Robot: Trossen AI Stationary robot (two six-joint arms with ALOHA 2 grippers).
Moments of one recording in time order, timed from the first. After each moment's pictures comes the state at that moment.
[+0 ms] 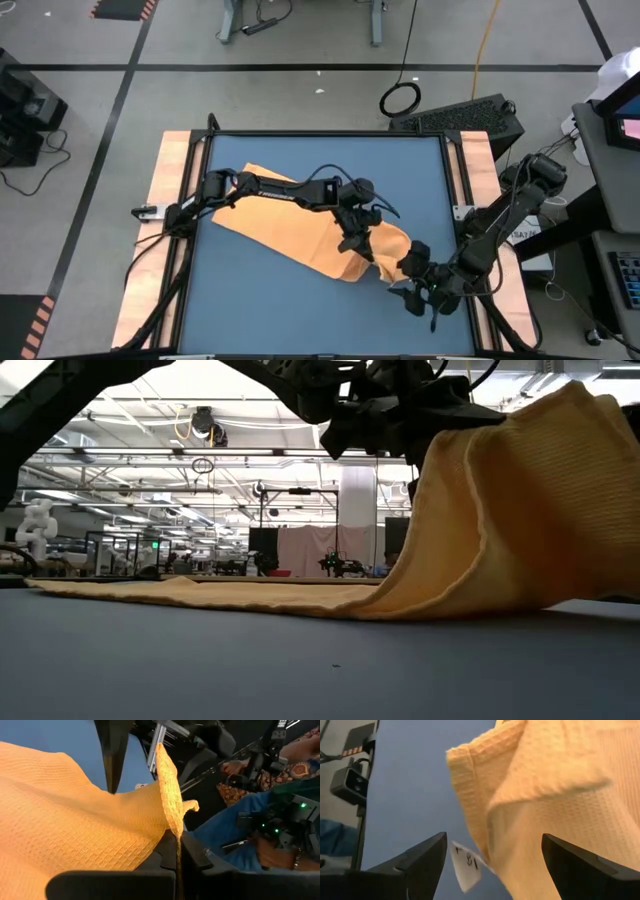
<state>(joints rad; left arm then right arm) 0.05 2.25 1.79 -0.14 0.96 -0.37 0.86 1.31 0.71 -0.37 0.61 1.02</state>
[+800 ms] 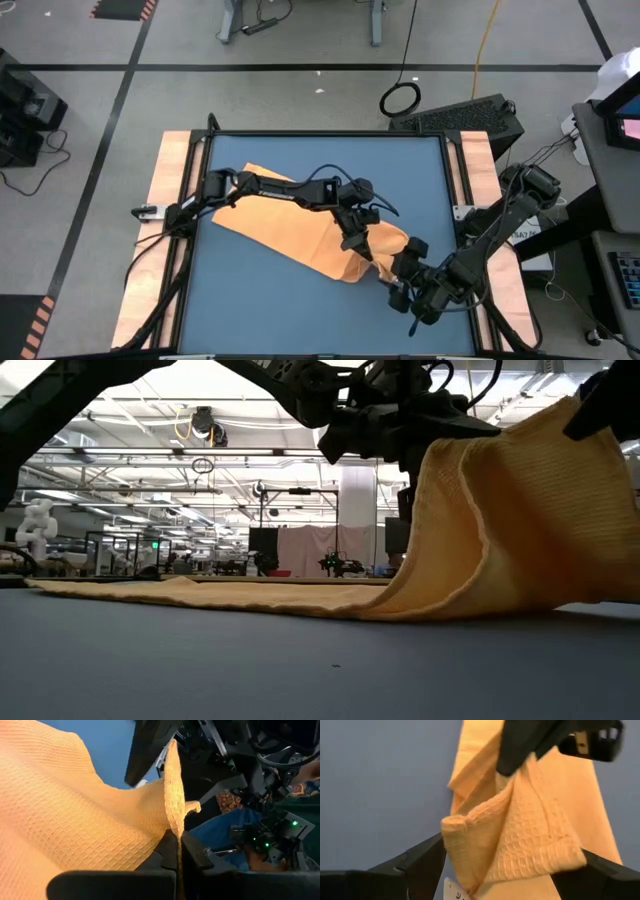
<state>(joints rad) 0.05 2.25 1.77 -0.15 0.95 -0.49 0.80 1.47 0.97 -0.69 0.71 1.10</state>
